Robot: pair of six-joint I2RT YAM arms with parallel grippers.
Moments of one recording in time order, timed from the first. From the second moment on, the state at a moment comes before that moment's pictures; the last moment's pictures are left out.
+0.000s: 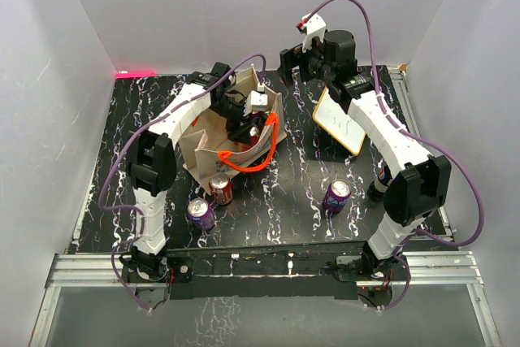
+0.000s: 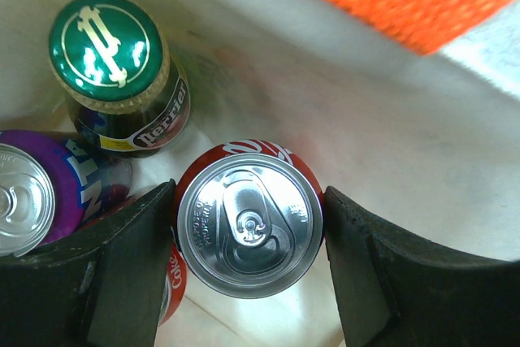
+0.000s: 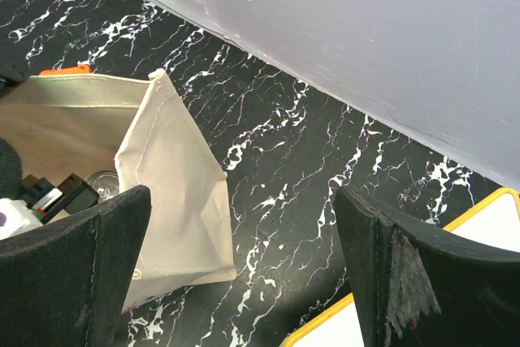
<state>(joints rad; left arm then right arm) -0.42 2.08 1.90 -1.08 0.79 1.04 0.35 1.69 1.69 -0.26 -0.21 -0.10</state>
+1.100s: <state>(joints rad) -0.40 2.26 2.10 -1.29 0.83 1.32 0.34 1.71 1.69 -0.26 -0.20 -0.13</state>
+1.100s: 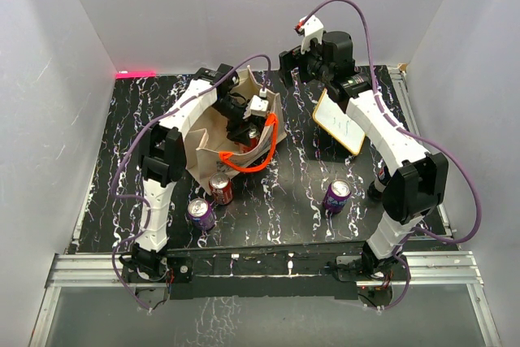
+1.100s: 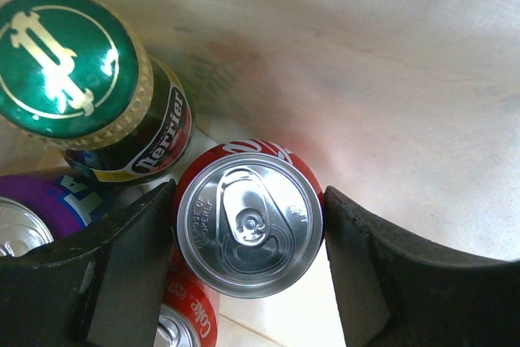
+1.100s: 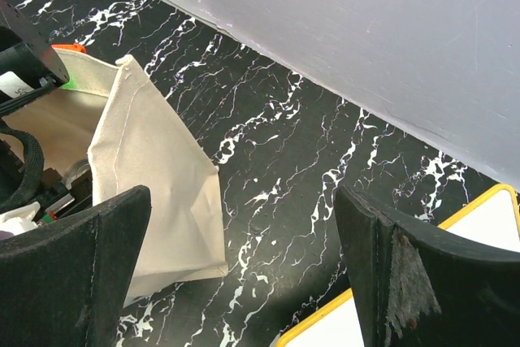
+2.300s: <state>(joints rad) -0.40 2.19 1.93 -1.13 0.85 1.24 0.34 1.67 1.61 -0.26 -0.22 -0.10</state>
